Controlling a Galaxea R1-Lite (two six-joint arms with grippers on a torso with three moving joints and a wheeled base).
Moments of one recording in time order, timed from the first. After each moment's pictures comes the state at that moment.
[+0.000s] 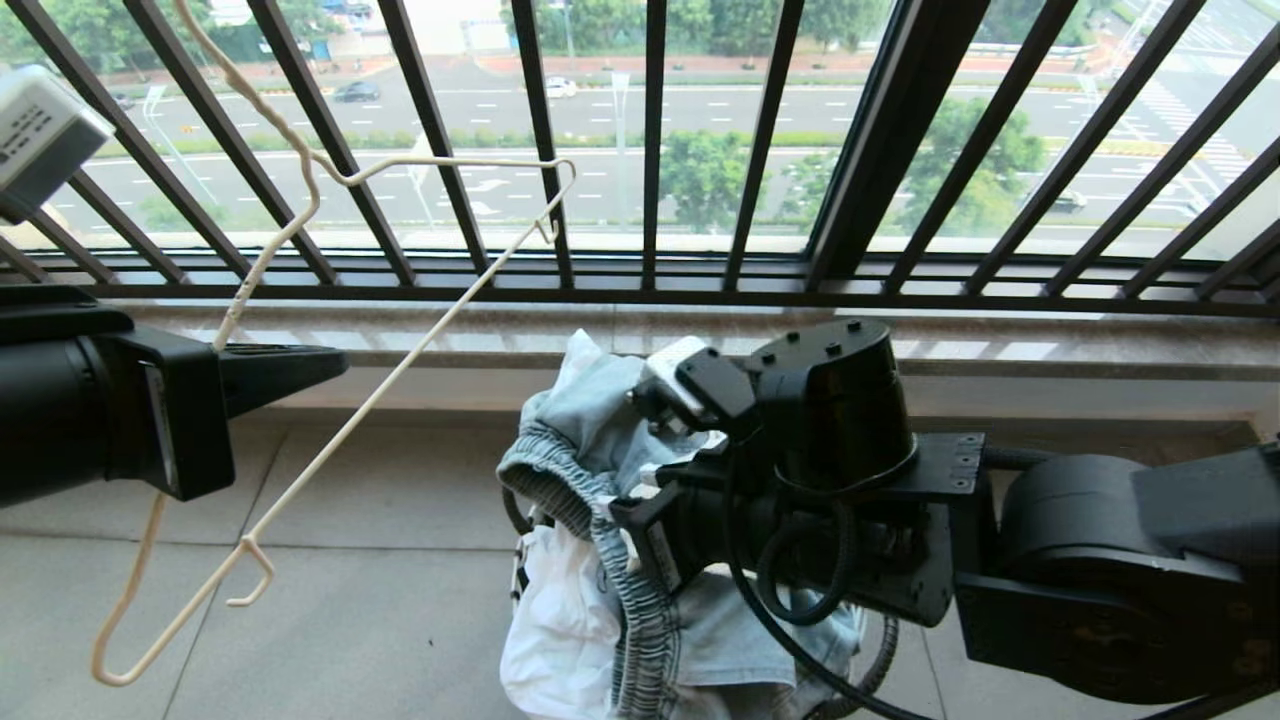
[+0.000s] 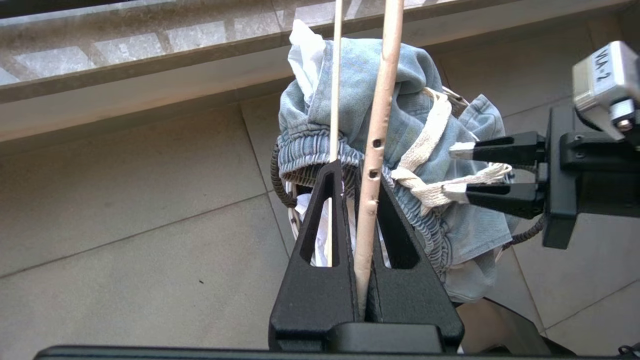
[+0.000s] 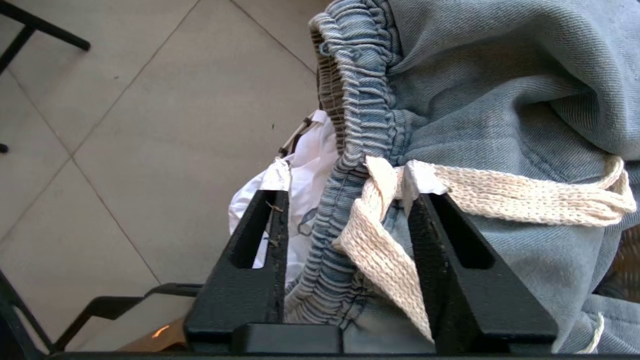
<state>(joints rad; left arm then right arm) -0.54 1.09 -1.03 0.14 0.07 -0.06 0.89 1.82 -1.12 -0.31 -0.10 0.00</state>
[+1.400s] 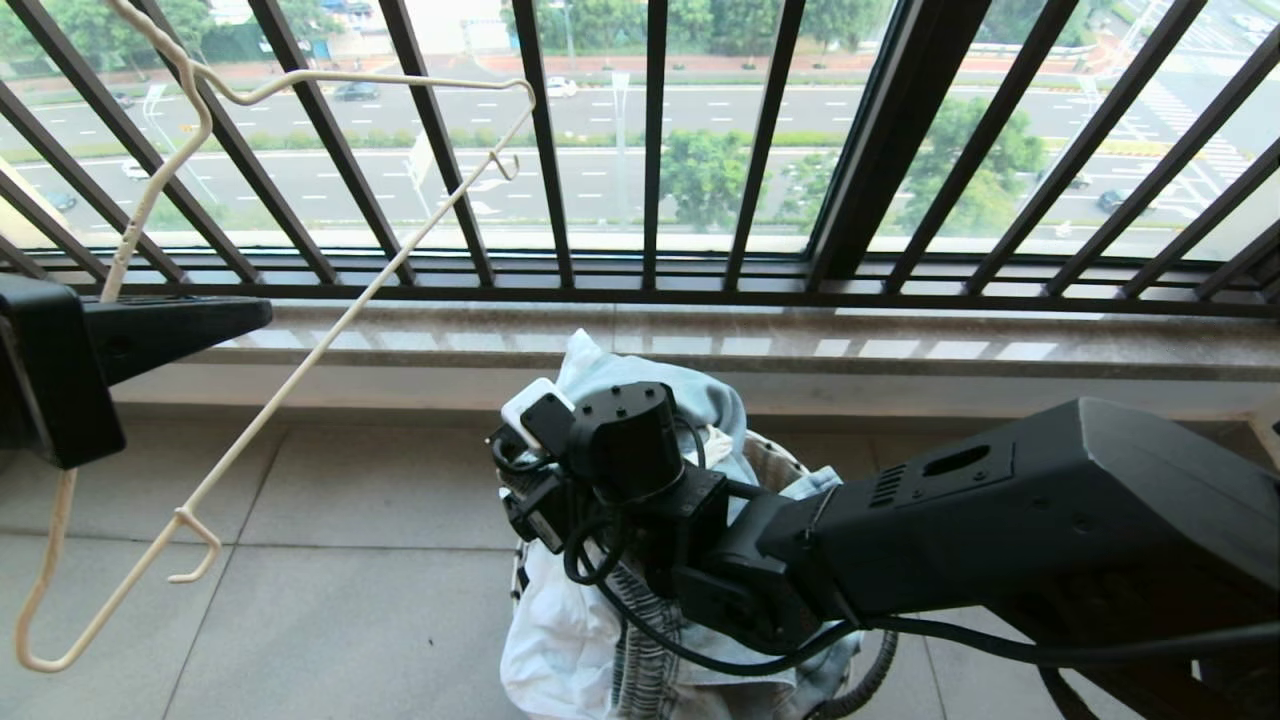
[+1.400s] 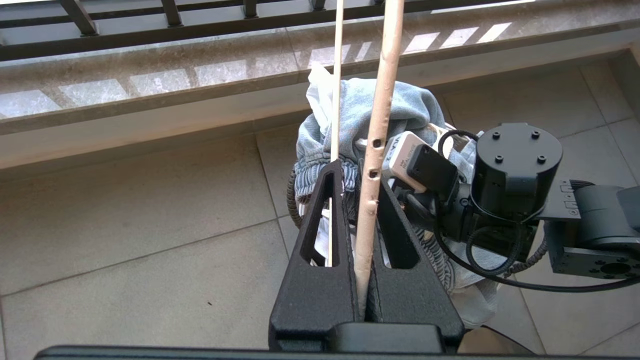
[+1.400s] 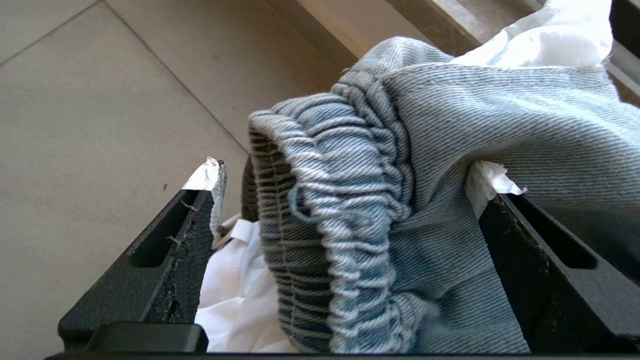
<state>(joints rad) -0.50 1.02 -1.06 0.14 0.07 -0.06 0.90 2.26 -1.47 -0.56 -0.28 -0.30</state>
